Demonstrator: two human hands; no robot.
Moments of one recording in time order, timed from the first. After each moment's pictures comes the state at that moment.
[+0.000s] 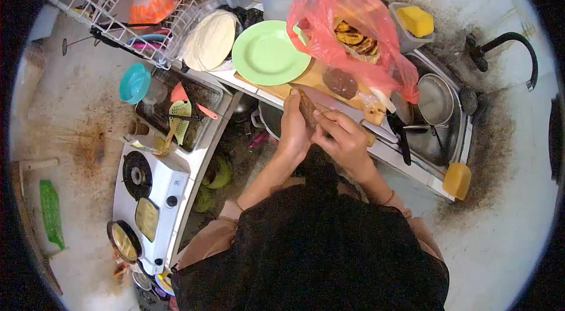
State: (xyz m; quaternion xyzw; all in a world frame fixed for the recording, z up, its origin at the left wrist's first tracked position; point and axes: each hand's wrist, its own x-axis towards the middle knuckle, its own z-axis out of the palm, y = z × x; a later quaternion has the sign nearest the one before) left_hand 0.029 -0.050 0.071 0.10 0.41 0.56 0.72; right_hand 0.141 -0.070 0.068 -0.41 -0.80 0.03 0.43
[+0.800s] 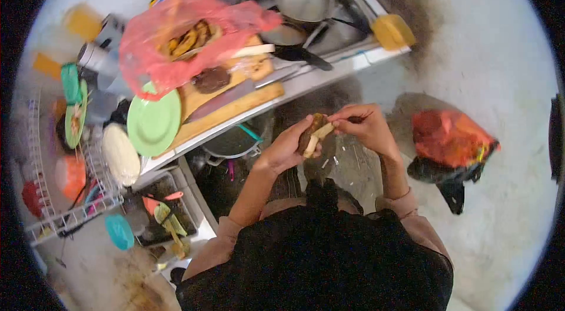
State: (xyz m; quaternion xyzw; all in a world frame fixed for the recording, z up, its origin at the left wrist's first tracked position) left_hand 0.099 -0.118 0.028 0.22 0.14 -0.09 0.96; right_hand 0.233 -0.249 0.089 -0.65 -0.35 0.40 0.54
